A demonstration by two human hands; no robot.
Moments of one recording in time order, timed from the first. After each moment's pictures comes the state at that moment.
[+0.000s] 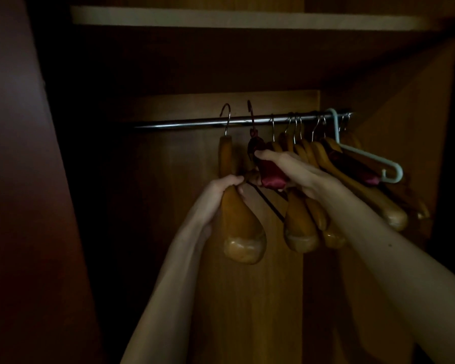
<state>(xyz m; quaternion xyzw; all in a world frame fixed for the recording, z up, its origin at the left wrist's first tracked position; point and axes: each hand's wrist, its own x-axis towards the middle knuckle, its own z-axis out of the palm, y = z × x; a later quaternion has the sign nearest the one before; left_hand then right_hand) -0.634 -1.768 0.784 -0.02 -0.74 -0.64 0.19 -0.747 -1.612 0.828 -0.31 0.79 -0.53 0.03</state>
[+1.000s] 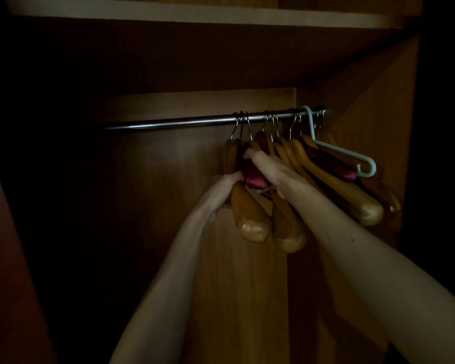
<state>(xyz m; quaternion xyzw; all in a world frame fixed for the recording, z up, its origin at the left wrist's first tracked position) -0.712 -1.749 0.783 0.01 -0.79 -0.60 0.16 -0.762 -1.618 0.820 -0.19 0.77 -0.61 0.01</state>
